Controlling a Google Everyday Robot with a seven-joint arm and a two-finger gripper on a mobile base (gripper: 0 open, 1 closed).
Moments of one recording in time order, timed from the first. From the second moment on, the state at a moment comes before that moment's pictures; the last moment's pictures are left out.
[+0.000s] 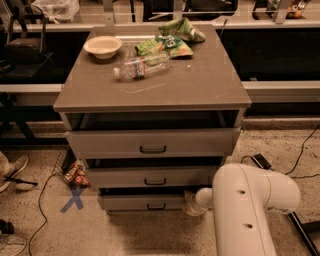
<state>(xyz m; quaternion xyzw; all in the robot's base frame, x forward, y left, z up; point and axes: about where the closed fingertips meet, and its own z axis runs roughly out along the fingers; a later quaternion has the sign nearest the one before) 0.597 -0.140 0.154 -0.69 0.70 0.03 0.21</state>
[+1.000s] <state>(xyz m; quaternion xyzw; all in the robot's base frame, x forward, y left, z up) 0.597 -0.140 0.156 -0.69 0.70 0.03 0.21</state>
